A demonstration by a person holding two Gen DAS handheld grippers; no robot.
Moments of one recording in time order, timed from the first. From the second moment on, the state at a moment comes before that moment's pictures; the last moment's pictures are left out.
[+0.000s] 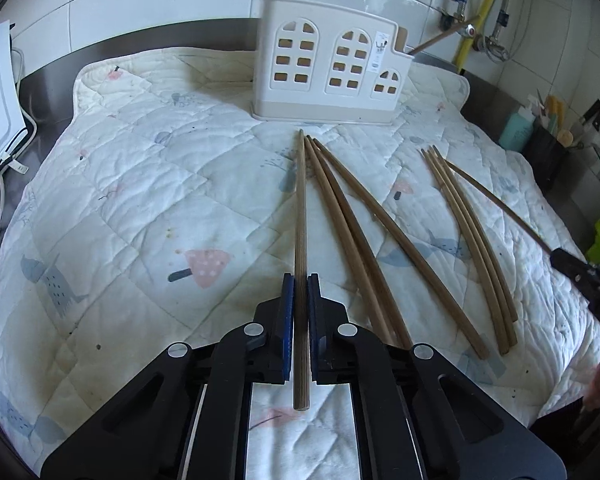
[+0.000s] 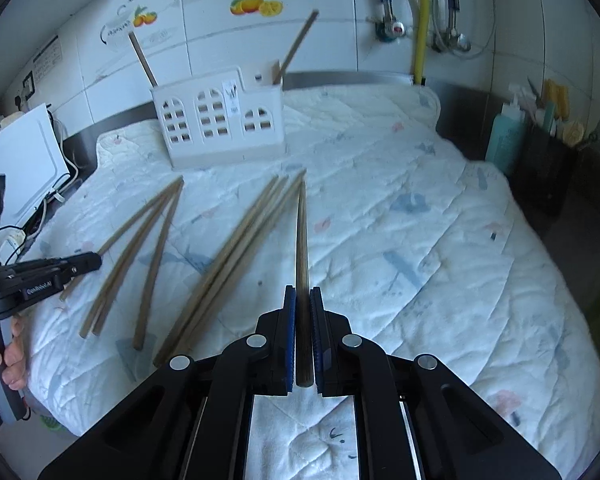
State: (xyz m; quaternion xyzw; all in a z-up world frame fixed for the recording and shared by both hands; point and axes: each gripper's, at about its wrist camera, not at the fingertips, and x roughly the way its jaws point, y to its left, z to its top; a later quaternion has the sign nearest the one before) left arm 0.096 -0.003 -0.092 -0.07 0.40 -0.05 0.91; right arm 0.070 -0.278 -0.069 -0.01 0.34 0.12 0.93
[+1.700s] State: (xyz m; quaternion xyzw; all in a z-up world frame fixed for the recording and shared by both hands) left arm 0.116 0.035 0.046 -0.06 0.27 -0.09 0.96; right arm 0.269 -0.199 0.124 -0.06 0.26 0.20 0.94
